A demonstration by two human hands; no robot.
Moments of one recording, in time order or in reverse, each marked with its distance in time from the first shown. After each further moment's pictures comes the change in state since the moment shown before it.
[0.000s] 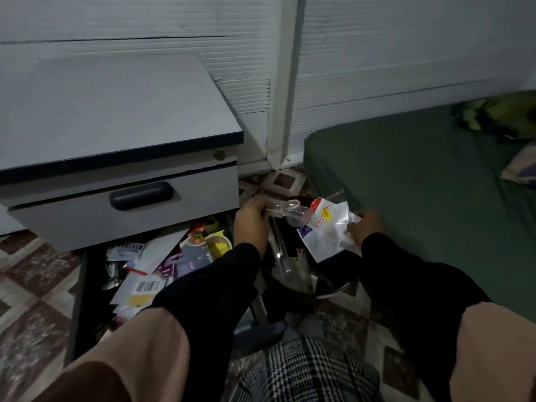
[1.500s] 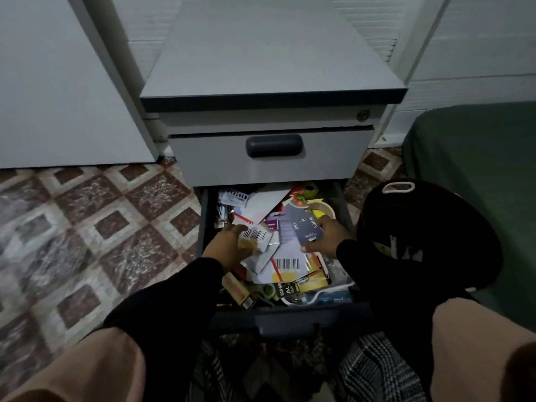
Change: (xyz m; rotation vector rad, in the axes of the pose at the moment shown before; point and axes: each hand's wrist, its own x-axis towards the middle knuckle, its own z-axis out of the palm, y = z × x) left_hand -0.086 -0.231 -0.150 0.385 -0.404 -0.363; right_hand -0.114 -0.108 0.211 -0.226 -0.630 -0.368
